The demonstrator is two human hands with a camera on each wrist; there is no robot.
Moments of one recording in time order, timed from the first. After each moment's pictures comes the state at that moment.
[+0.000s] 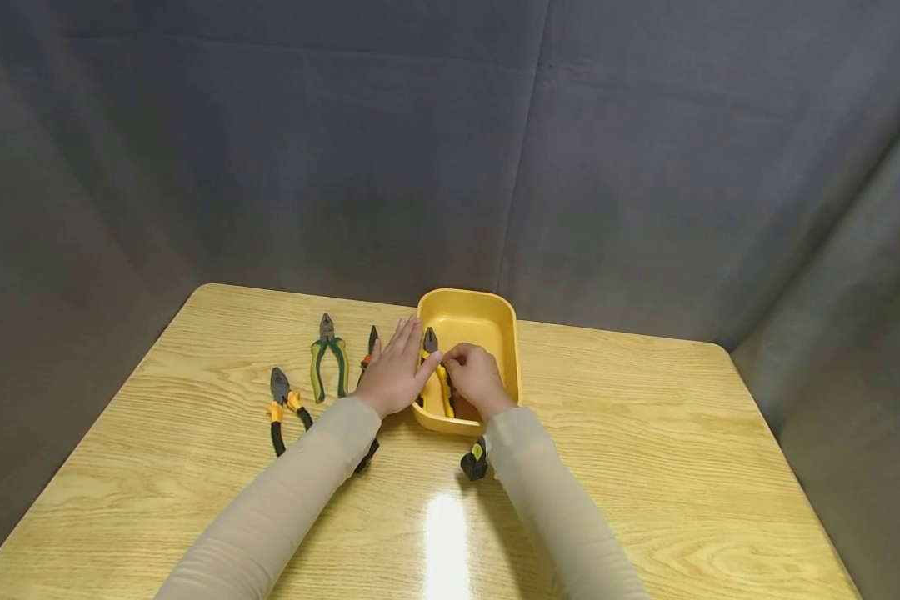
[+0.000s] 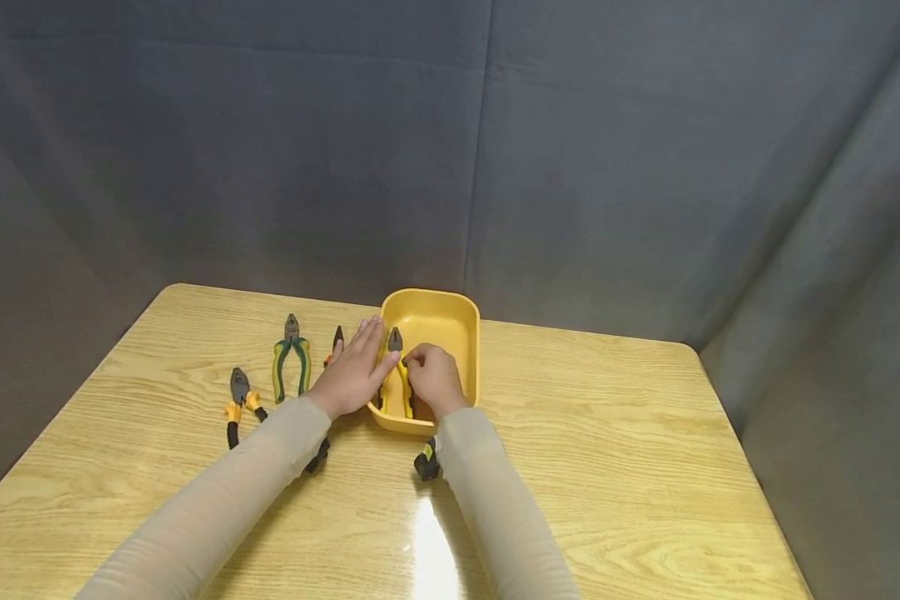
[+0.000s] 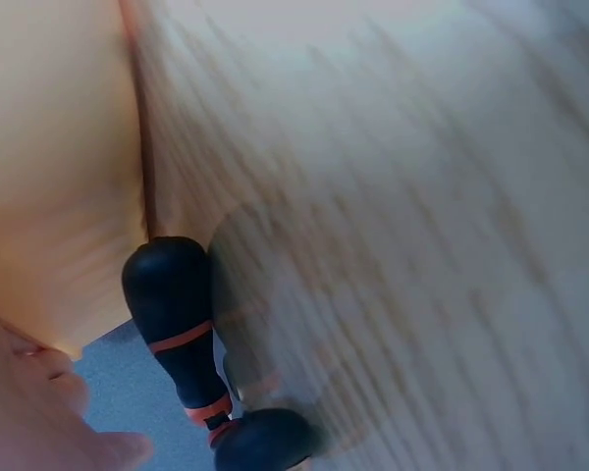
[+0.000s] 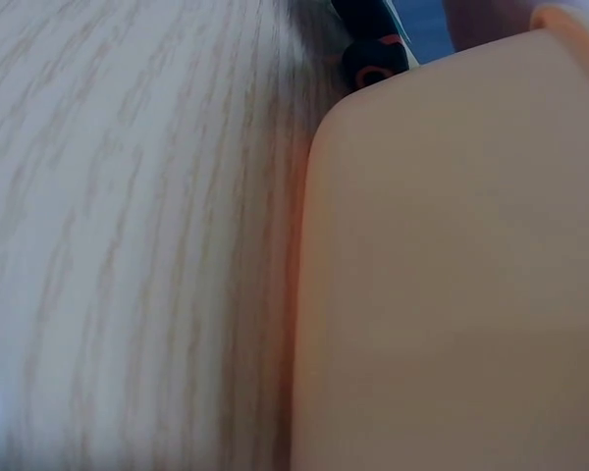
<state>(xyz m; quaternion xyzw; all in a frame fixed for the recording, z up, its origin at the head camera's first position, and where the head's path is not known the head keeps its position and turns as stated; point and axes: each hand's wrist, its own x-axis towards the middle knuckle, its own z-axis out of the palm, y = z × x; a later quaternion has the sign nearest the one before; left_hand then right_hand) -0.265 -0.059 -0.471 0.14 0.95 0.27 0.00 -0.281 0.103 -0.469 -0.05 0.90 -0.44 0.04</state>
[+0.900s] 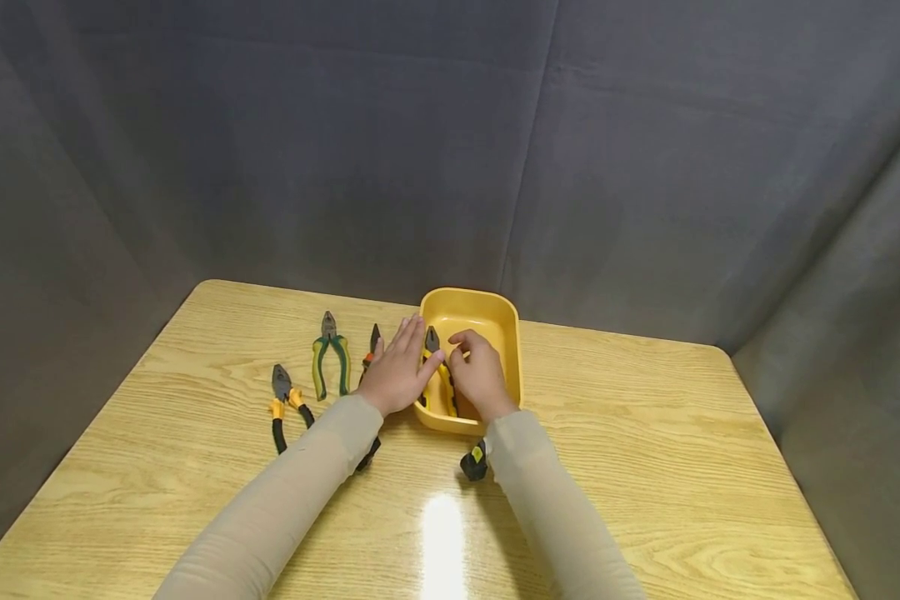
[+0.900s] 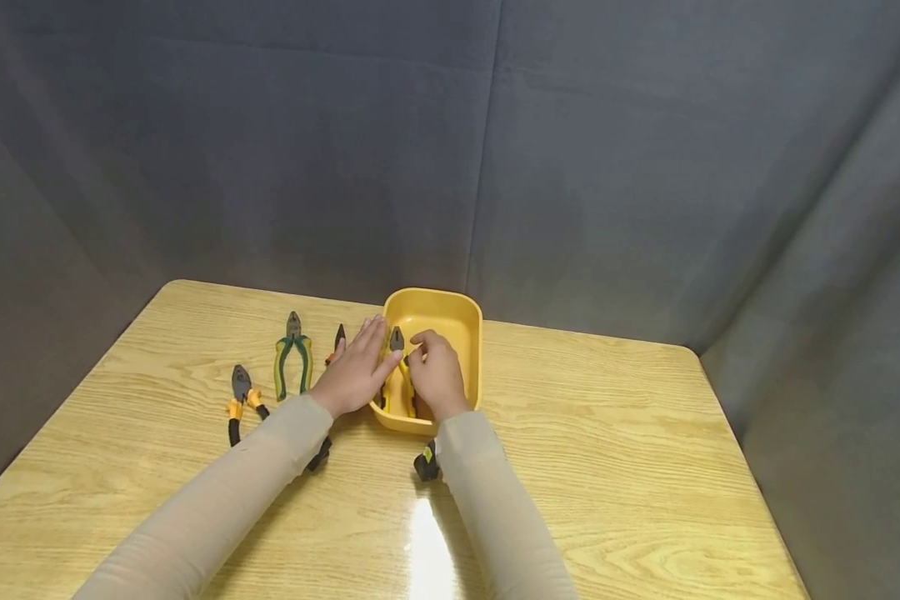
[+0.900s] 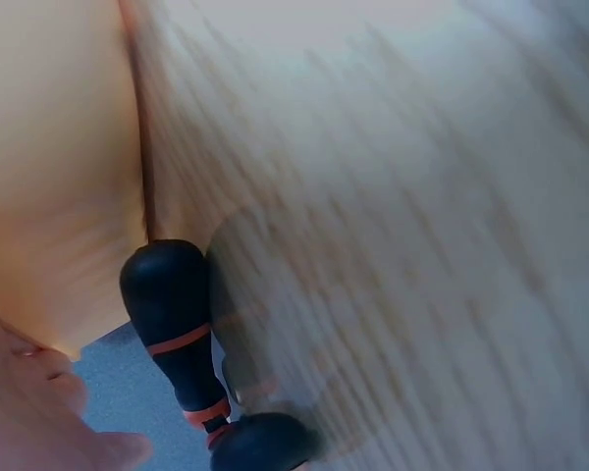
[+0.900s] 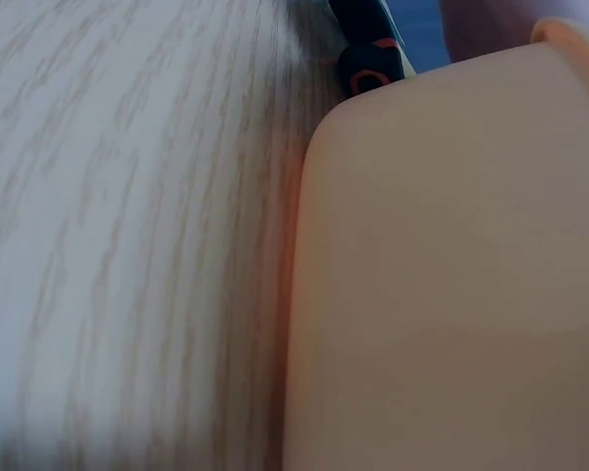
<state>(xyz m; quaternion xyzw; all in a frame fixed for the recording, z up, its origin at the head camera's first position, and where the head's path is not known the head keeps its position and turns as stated) -0.265 -0.059 -0.471 0.14 0.96 0.26 0.01 -0.279 0.104 -0.467 -0.08 0.90 -0.43 -0.05</state>
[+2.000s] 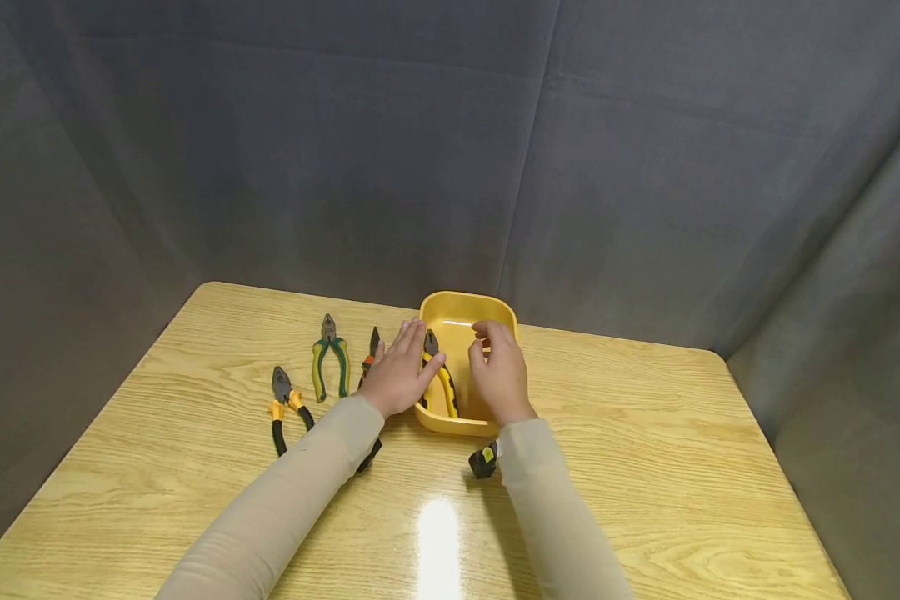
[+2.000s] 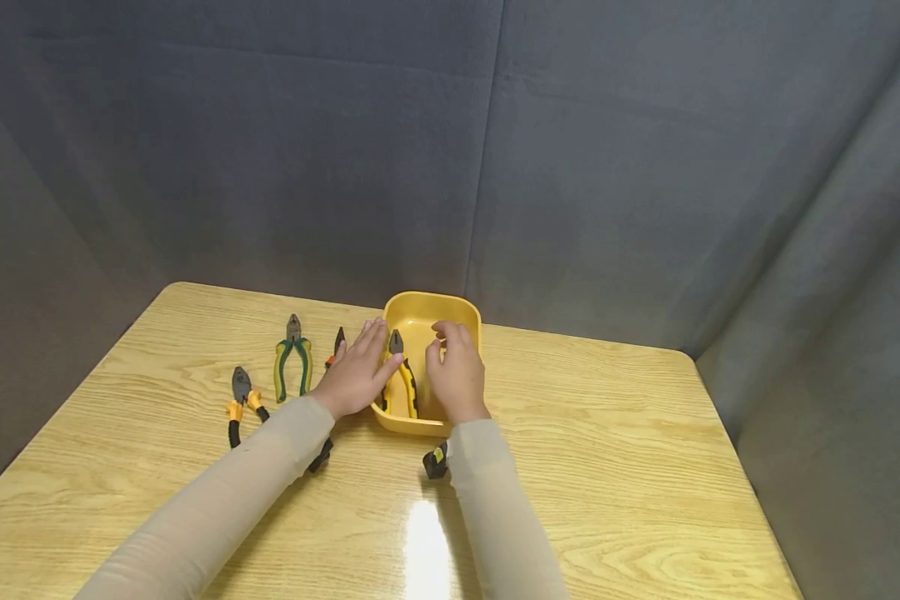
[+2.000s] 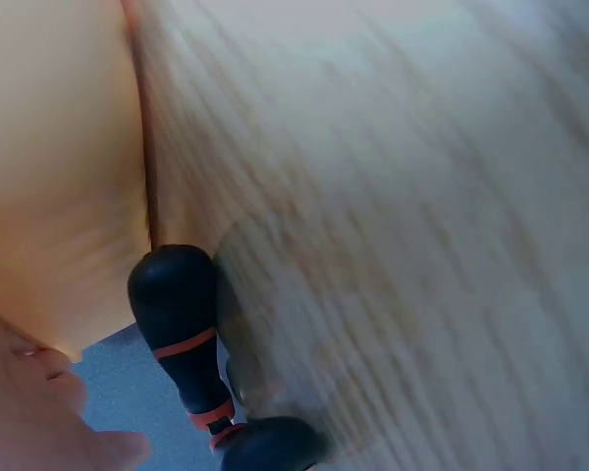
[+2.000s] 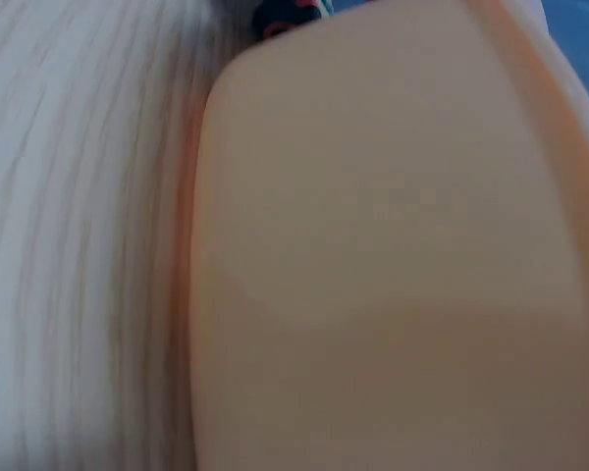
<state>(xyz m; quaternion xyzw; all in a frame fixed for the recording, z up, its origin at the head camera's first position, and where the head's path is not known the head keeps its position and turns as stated) -0.267 -0.056 -0.471 0.13 0.96 0.26 0.02 -0.270 0.128 -0.451 -0.12 0.89 -0.39 -0.19</state>
